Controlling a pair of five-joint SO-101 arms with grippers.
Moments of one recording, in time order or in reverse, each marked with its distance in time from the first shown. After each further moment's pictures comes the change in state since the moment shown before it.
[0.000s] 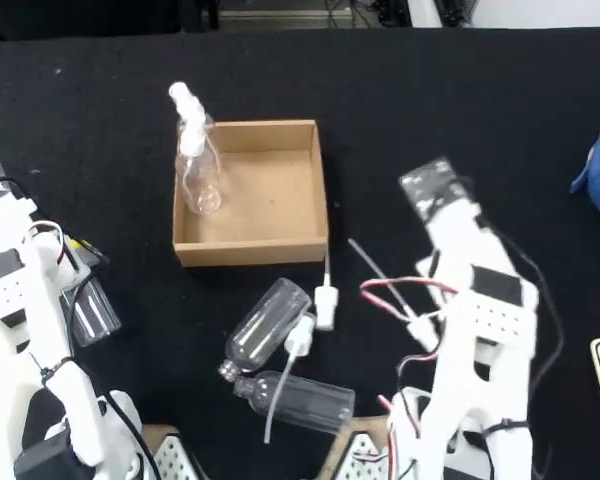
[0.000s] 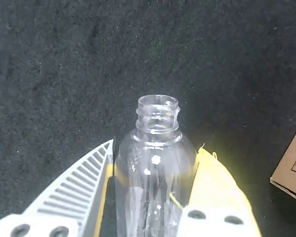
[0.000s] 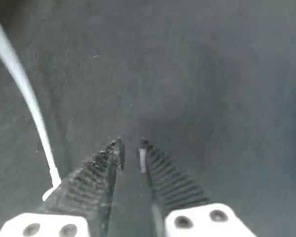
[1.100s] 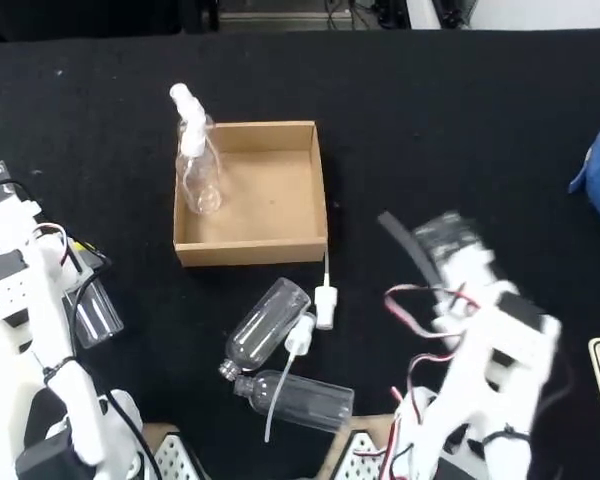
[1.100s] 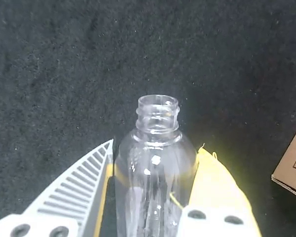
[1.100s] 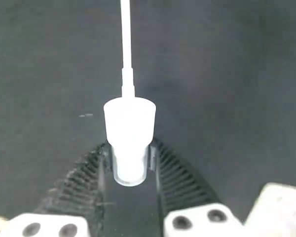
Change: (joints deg) left arm 0.2 0.0 0.8 0.0 0.0; right arm 14.8 0.0 6.4 5.5 14.2
